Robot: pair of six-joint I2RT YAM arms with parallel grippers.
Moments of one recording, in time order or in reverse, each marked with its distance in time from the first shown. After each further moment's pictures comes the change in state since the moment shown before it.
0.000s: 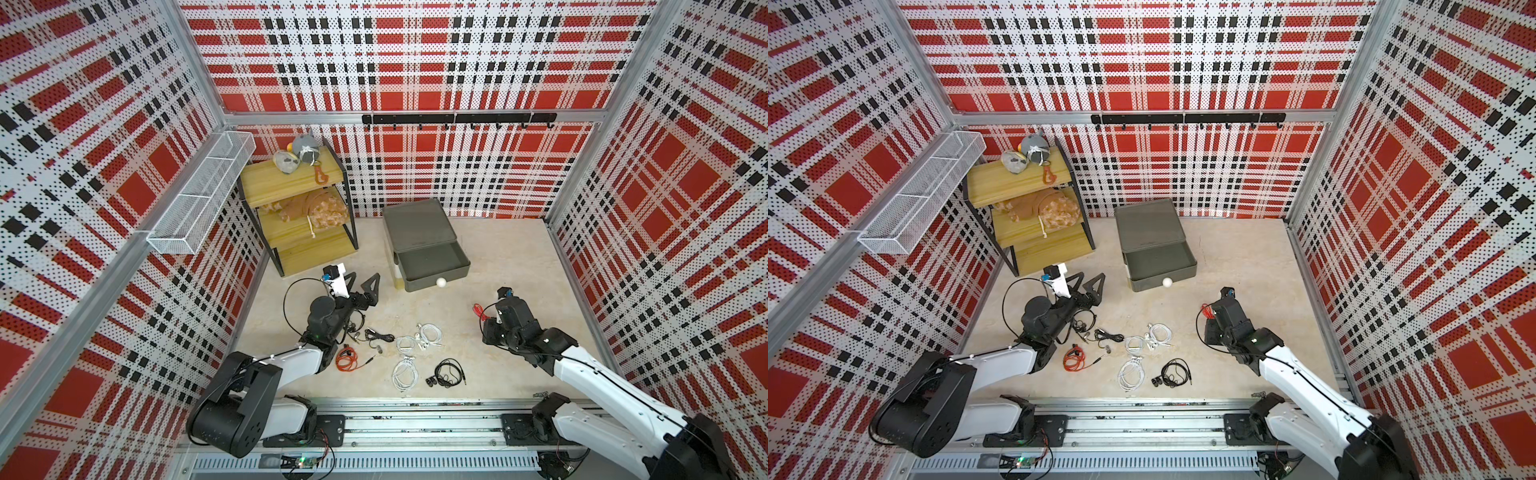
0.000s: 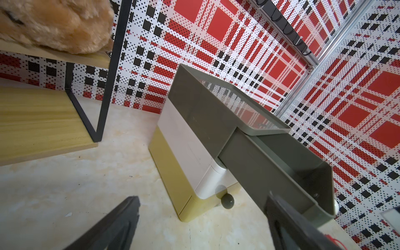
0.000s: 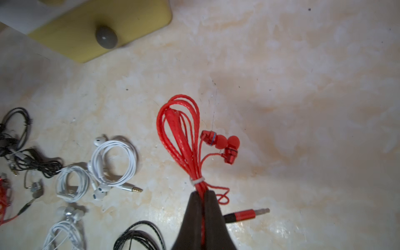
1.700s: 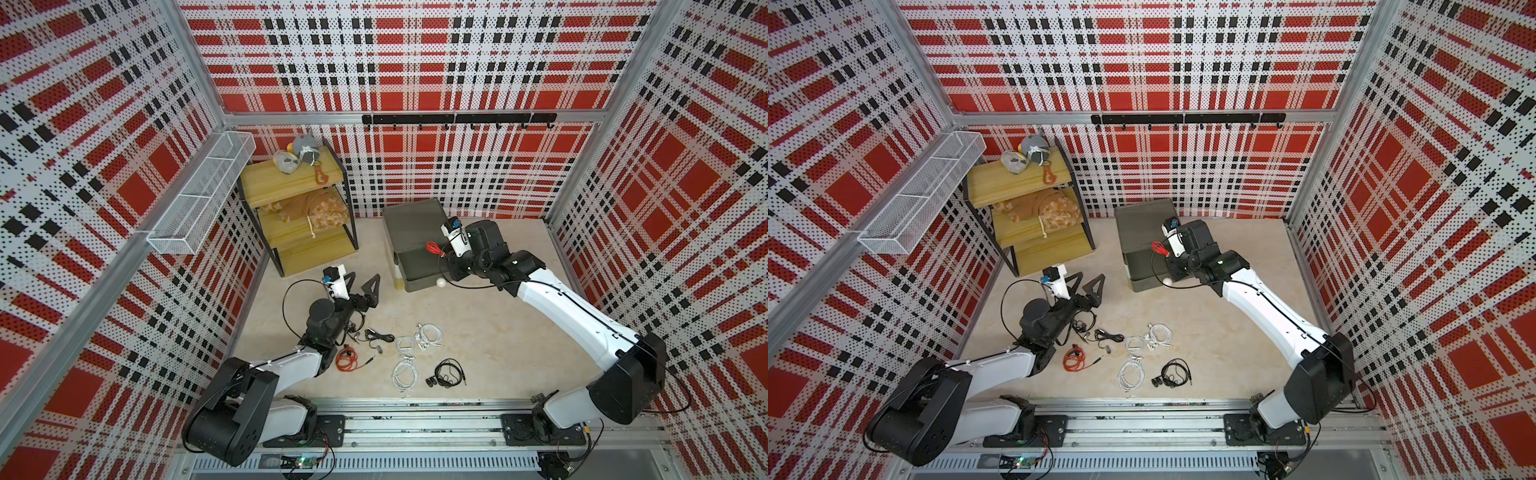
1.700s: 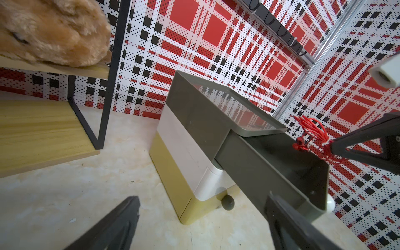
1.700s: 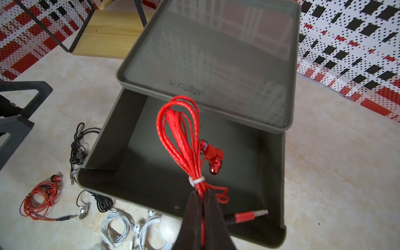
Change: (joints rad) left arm -0.014 -0.037 -0.015 -0.001 -0.027 0.037; right arm 0.046 0.575 0.819 -0.087 -0.123 -0.522
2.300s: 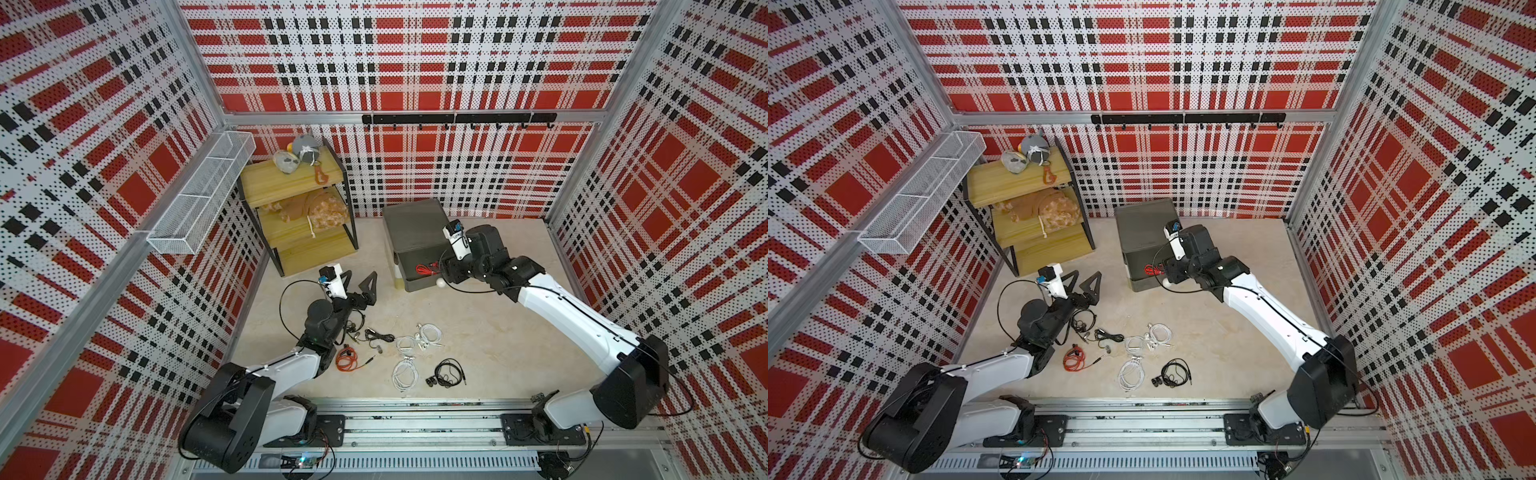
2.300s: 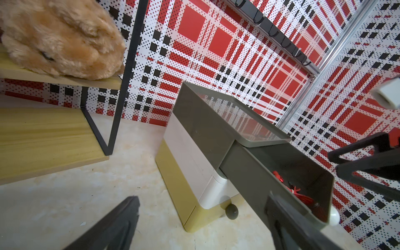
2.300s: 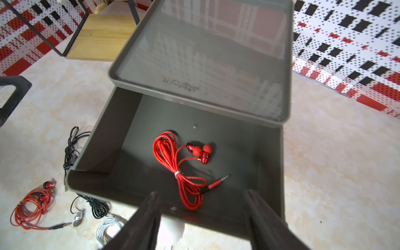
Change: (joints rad) left arm 0.000 -0.046 -0.002 -0.030 -0.060 -0.005; right arm 0.003 -0.078 -0.113 0.079 0.061 0.048
